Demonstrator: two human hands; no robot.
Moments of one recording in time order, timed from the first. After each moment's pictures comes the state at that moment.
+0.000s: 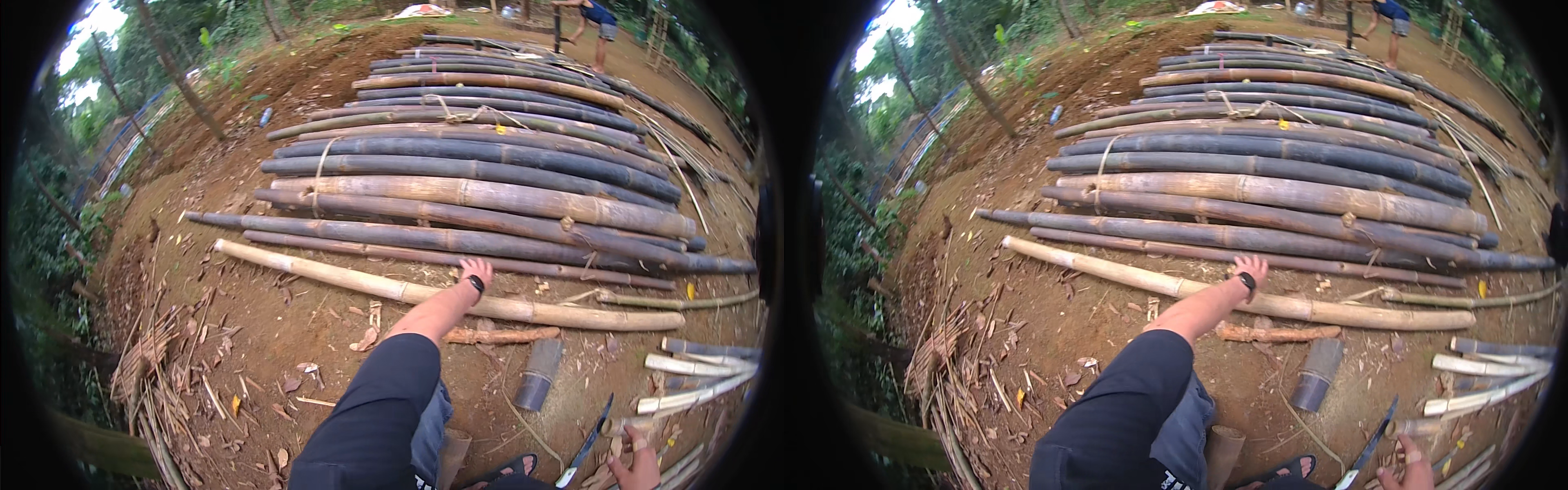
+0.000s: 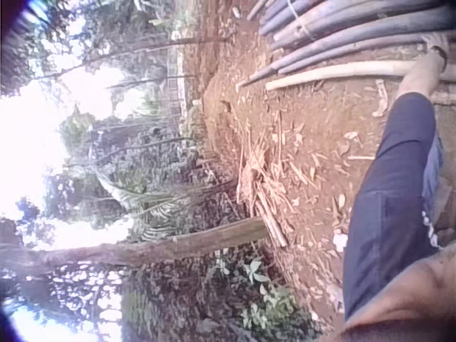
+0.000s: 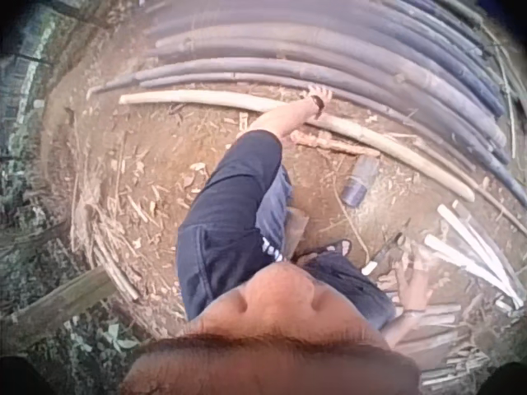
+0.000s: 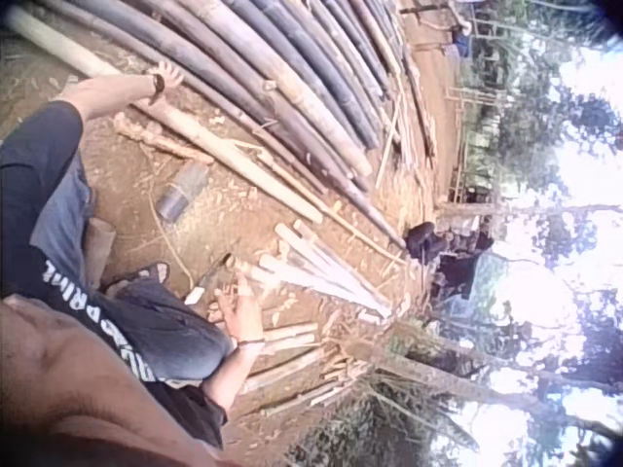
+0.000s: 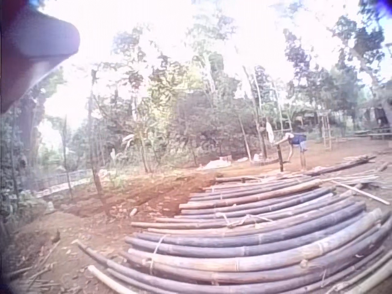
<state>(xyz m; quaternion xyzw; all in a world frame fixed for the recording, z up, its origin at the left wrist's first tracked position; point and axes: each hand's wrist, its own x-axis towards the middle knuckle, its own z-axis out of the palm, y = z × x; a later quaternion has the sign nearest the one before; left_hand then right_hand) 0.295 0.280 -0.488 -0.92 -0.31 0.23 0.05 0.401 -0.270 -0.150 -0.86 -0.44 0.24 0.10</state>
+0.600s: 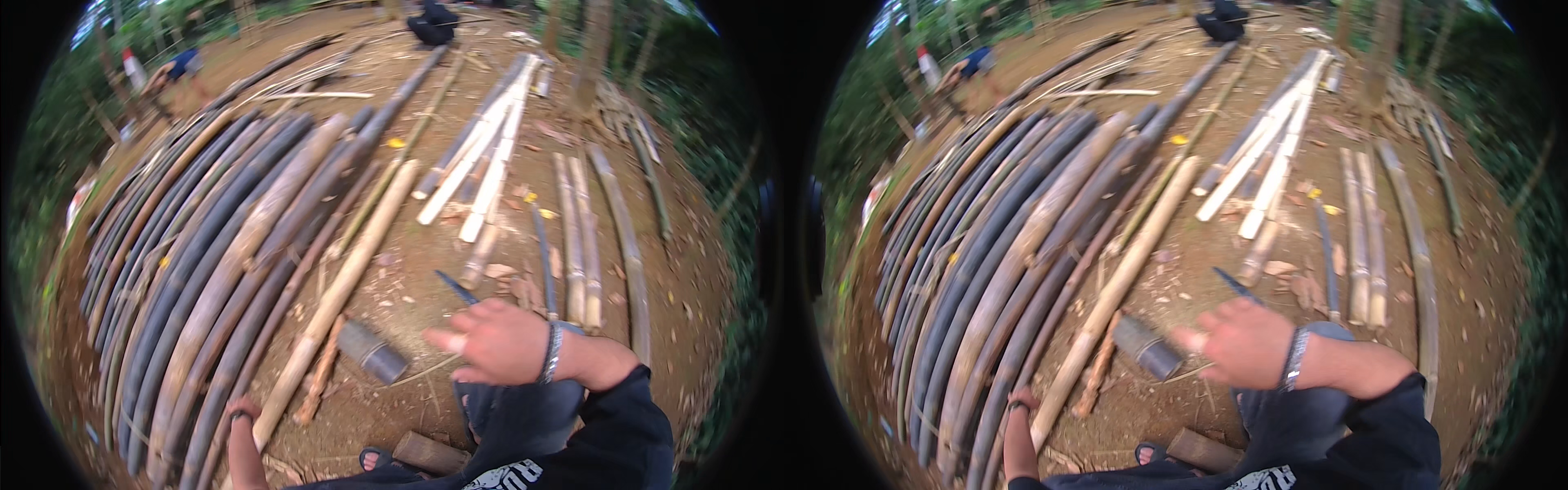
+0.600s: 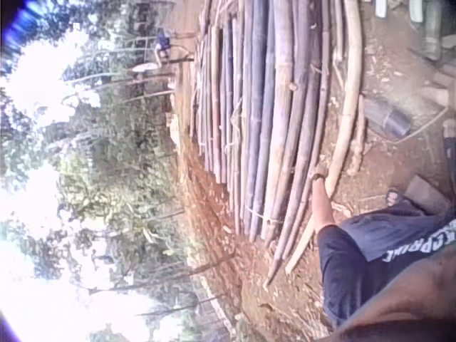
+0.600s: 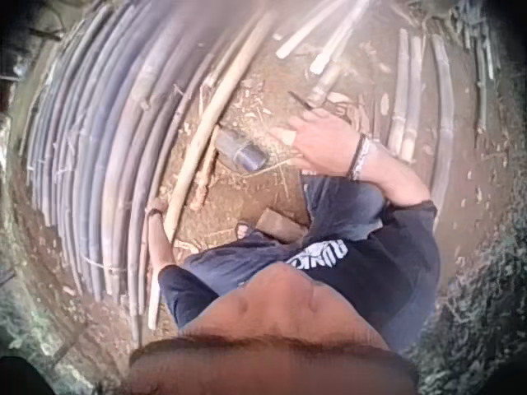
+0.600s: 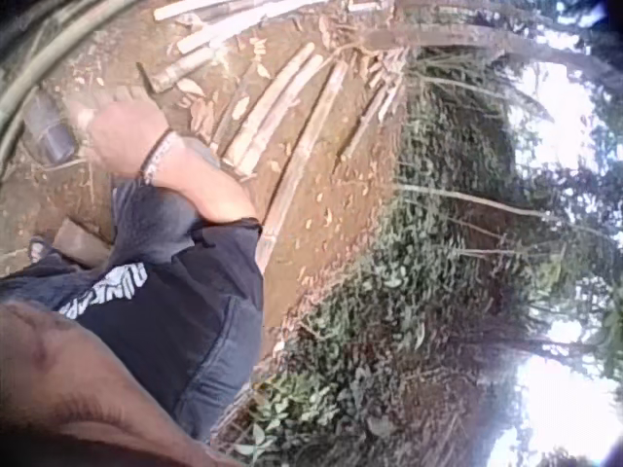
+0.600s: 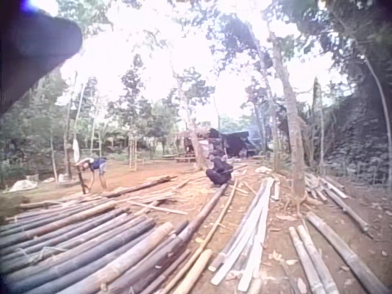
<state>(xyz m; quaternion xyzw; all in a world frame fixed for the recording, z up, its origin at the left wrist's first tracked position) 0.224 0.329 -0.457 -0.88 -0.28 0.39 0.06 0.367 -0.267 -0.107 -0.87 -0.47 0.11 0.01</state>
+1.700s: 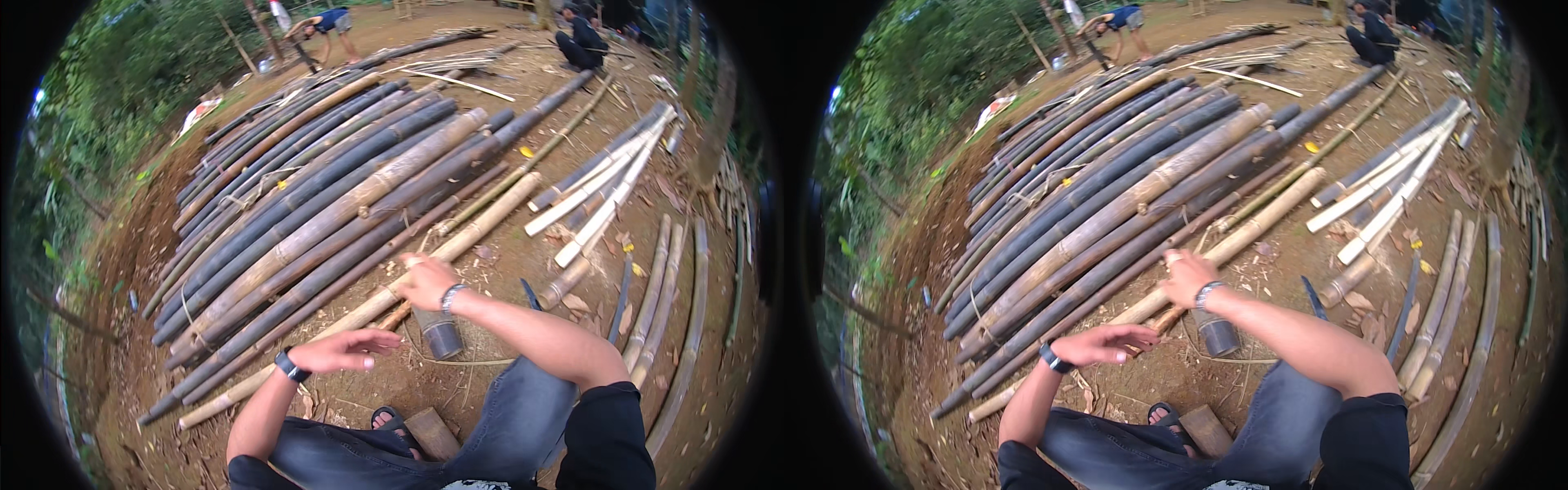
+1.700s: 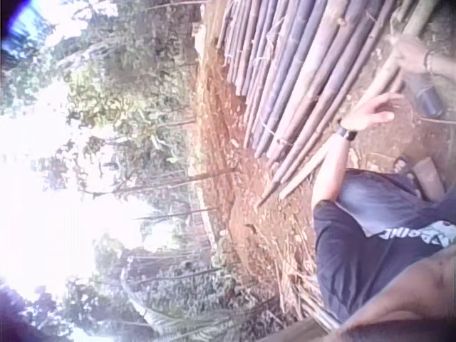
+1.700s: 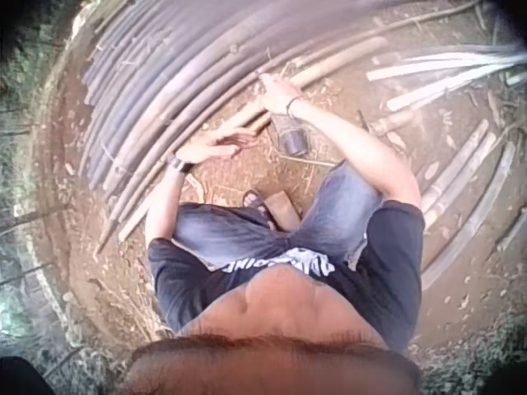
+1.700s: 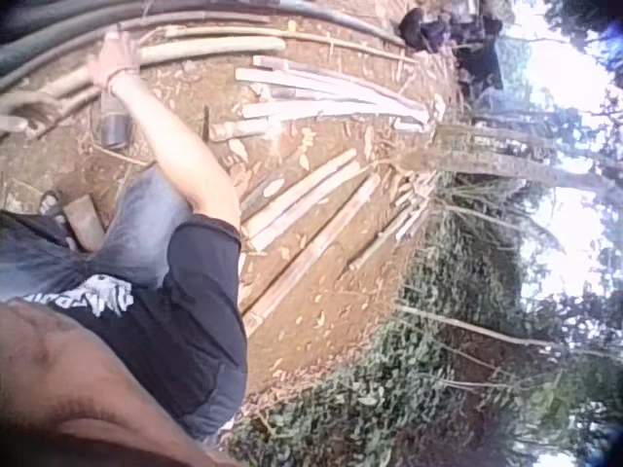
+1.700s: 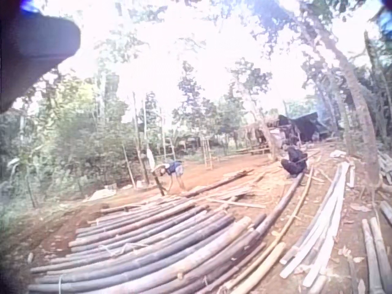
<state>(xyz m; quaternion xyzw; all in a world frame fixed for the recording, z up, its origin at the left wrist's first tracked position) 0.231 0.082 -0.165 -0.73 0.09 0.28 -0.62 0.425 -0.084 -0.213 -0.86 -0.42 0.13 0.24</state>
